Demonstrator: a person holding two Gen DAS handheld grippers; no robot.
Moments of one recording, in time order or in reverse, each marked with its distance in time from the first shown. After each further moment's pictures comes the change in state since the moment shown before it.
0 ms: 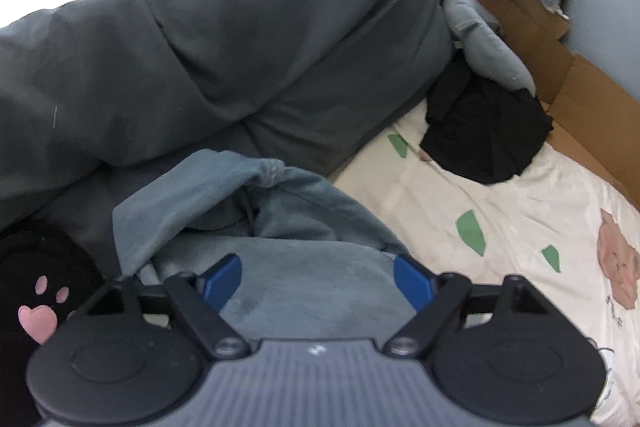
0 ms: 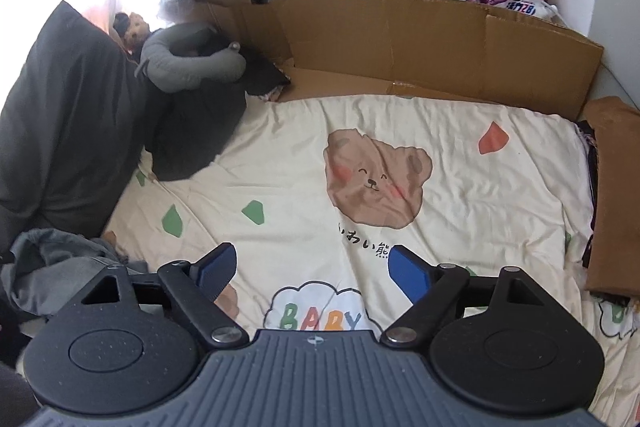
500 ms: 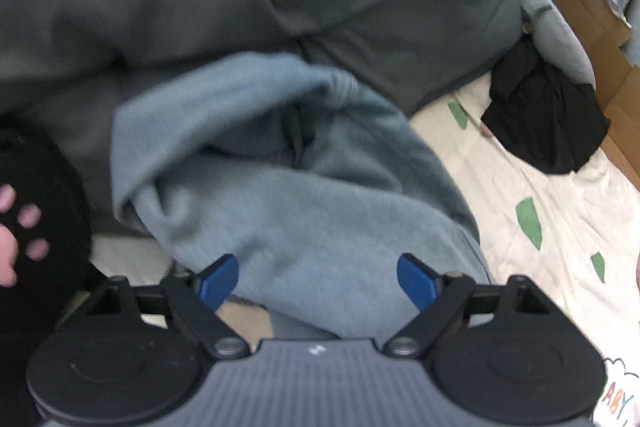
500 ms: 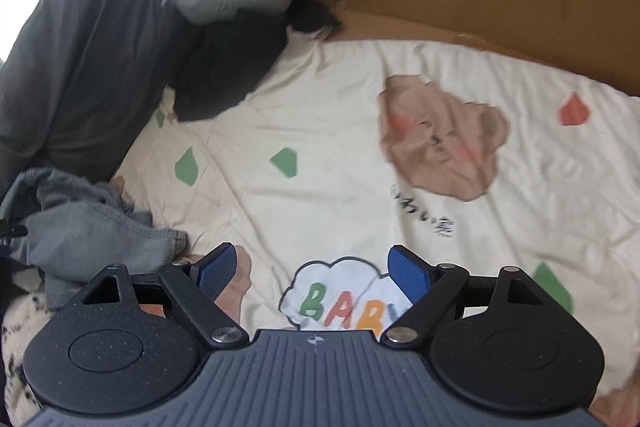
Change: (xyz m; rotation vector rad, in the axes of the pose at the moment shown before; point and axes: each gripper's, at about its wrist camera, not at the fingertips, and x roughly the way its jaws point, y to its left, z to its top) left arm 0.074 0.042 -0.049 -0.141 0.080 0.010; right arm 0.110 0.020 -0.031 -0.124 0.115 0.125
